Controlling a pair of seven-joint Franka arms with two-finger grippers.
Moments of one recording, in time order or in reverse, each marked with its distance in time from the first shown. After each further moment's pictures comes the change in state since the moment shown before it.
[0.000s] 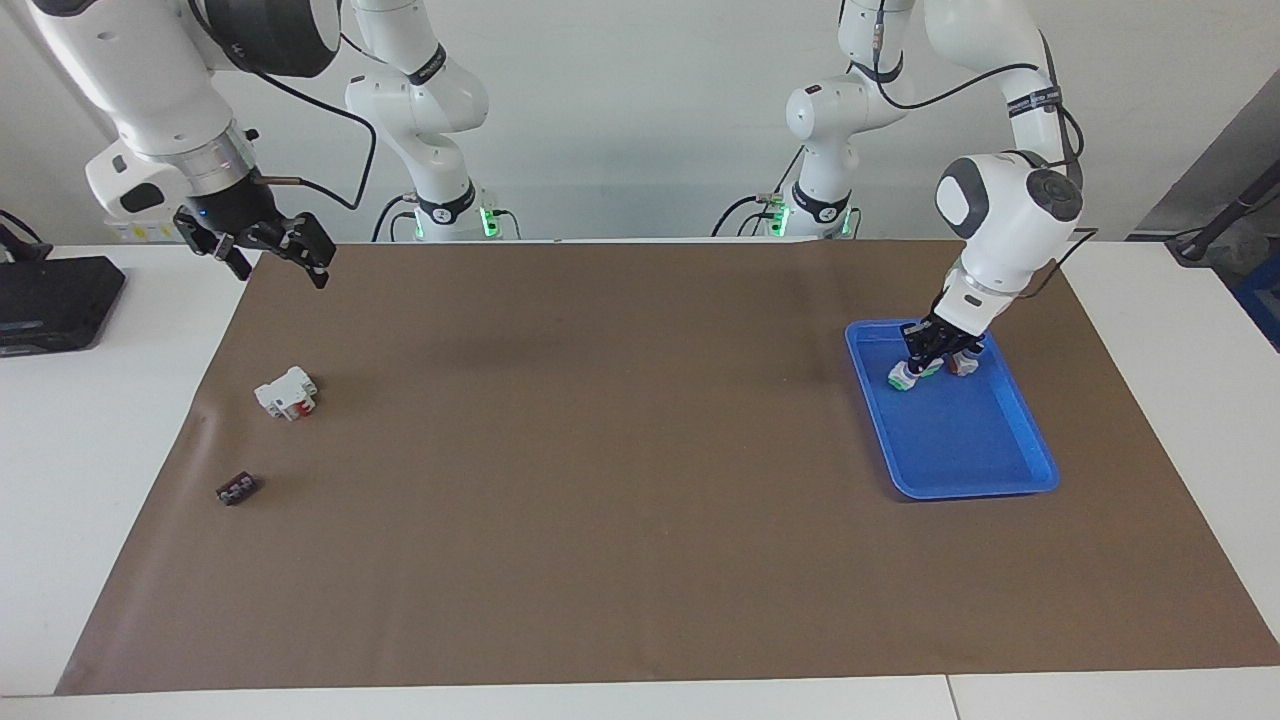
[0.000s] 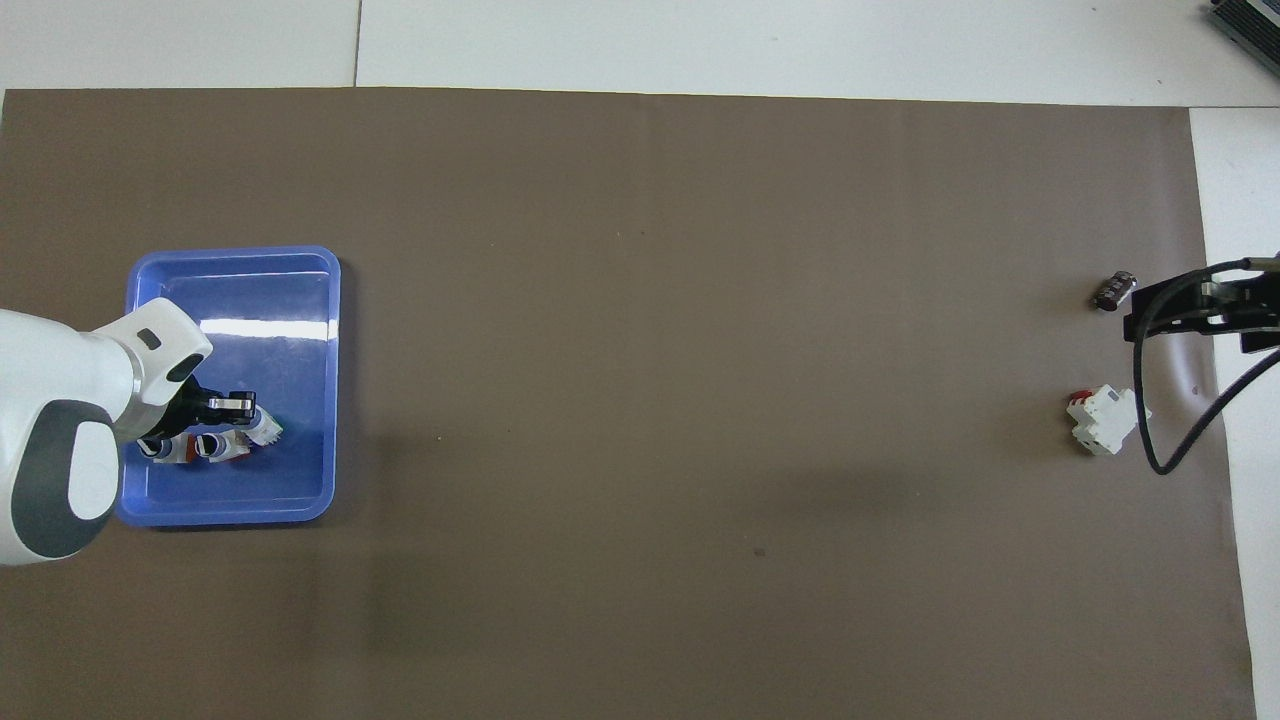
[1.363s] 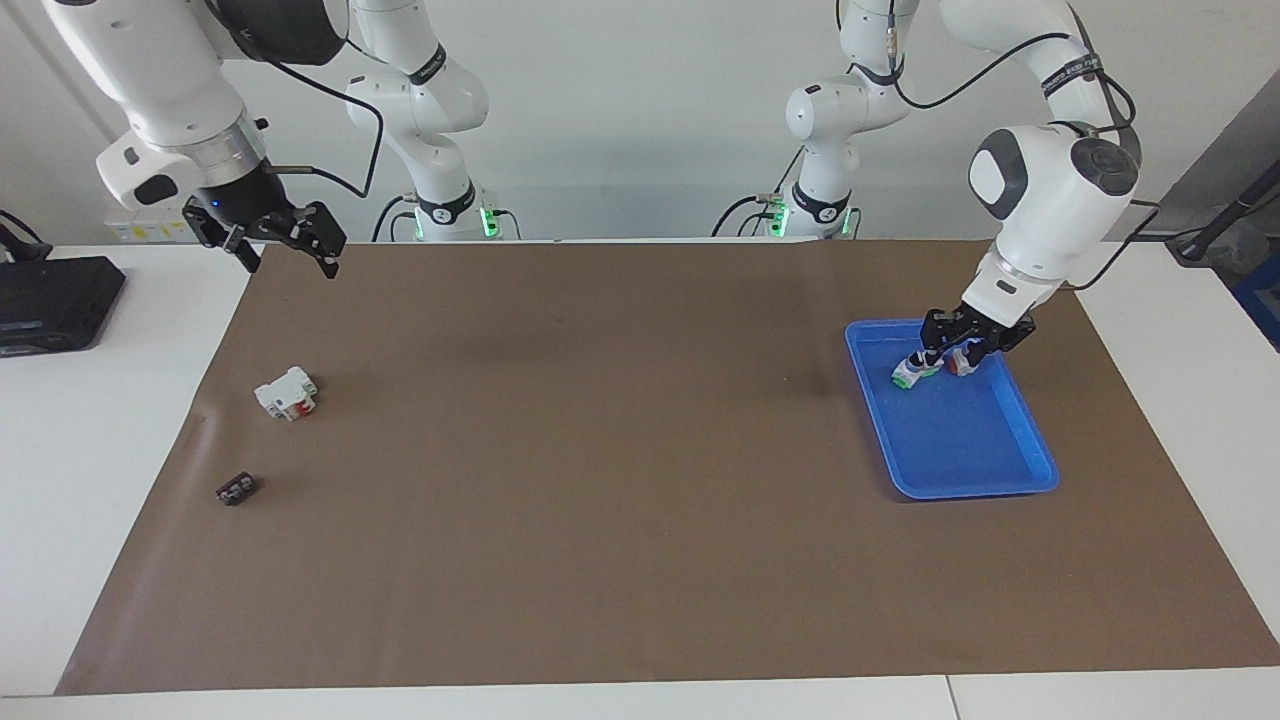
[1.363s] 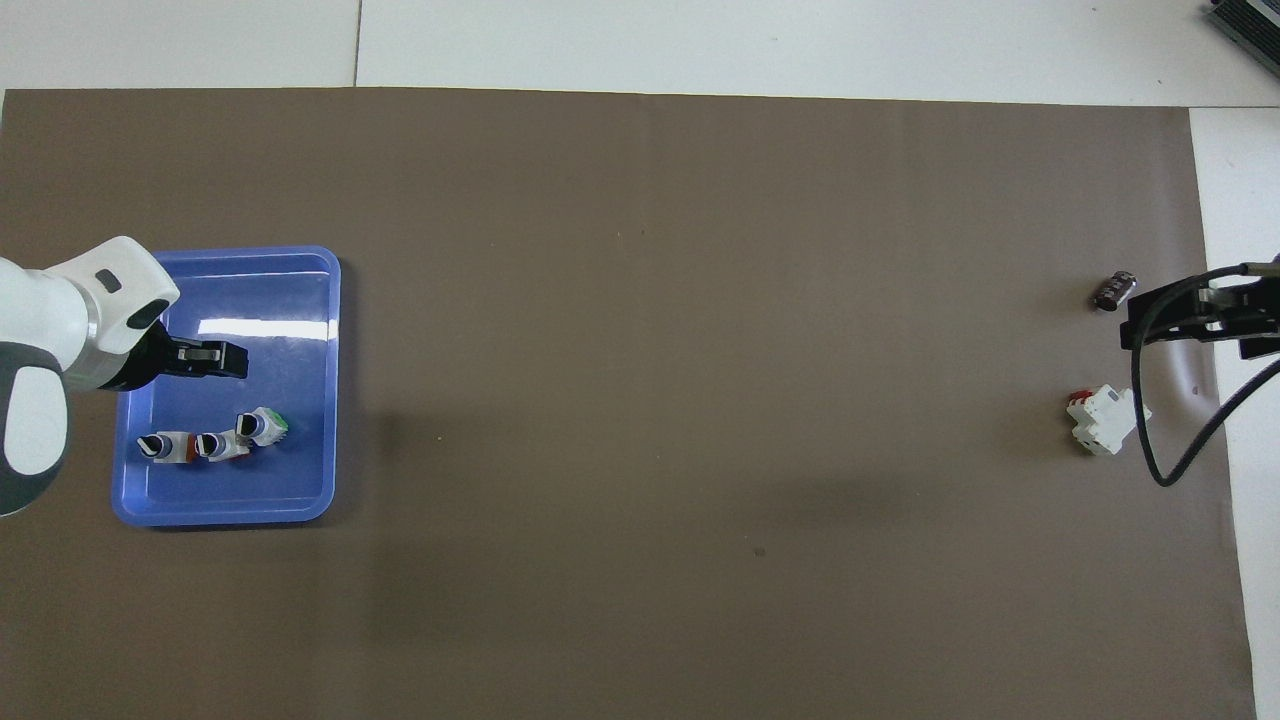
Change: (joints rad) left arm -0.022 0.075 -0.007 0.332 0.019 -0.234 0.020; right arm 0.011 -0.001 0.003 0.023 0.001 -0.043 0.000
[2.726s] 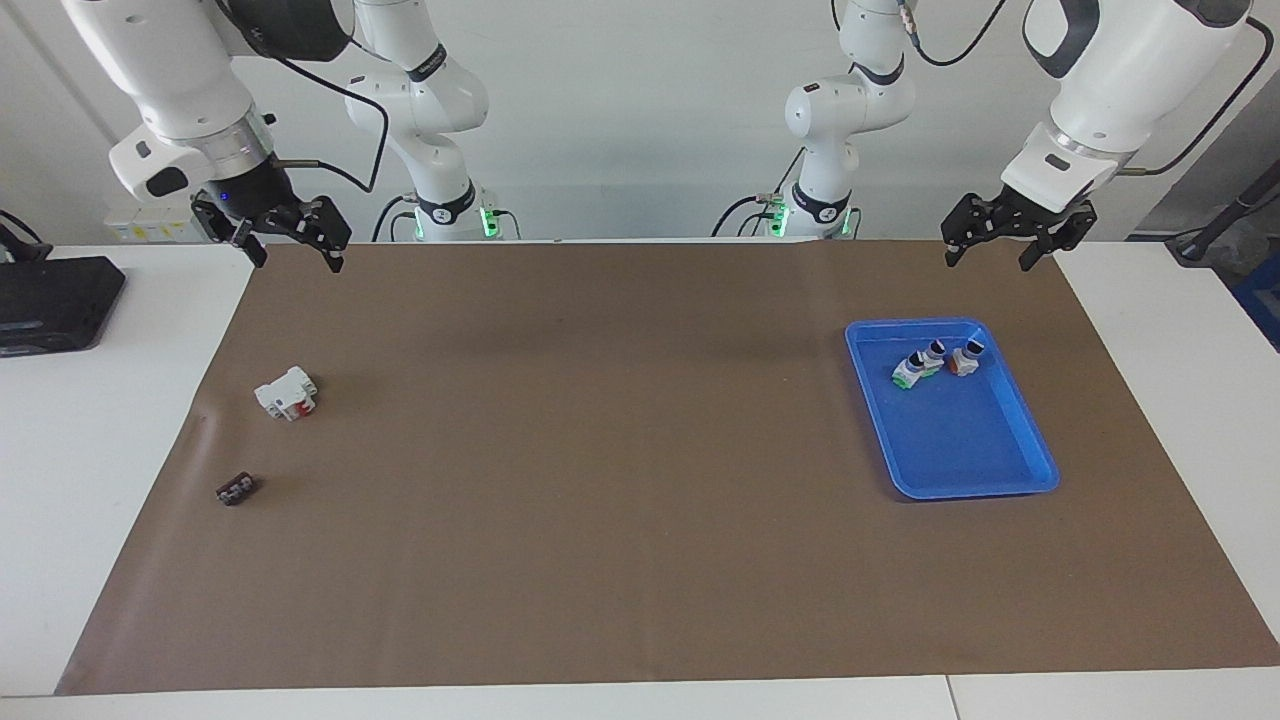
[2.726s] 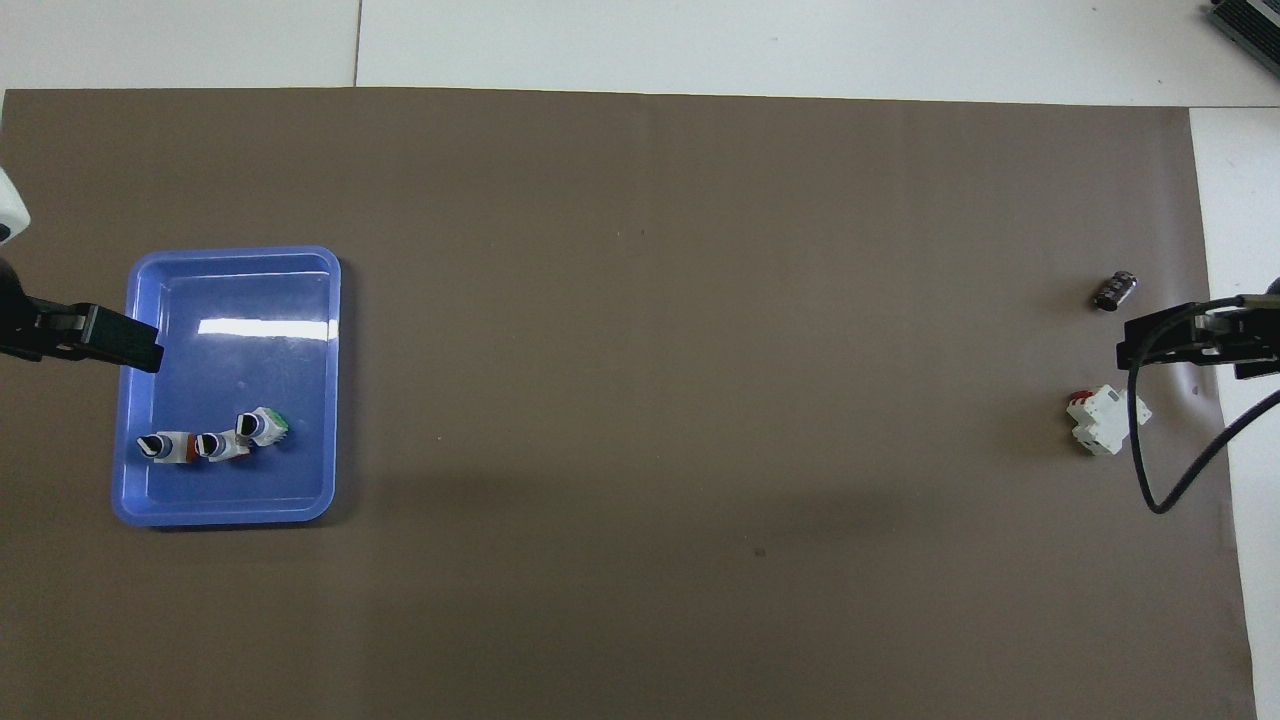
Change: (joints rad) left arm -0.045 -0.045 0.004 0.348 0.023 -0.480 -0.007; right arm 0.000 -0.065 0.000 -0.096 0.000 0.044 -0.001
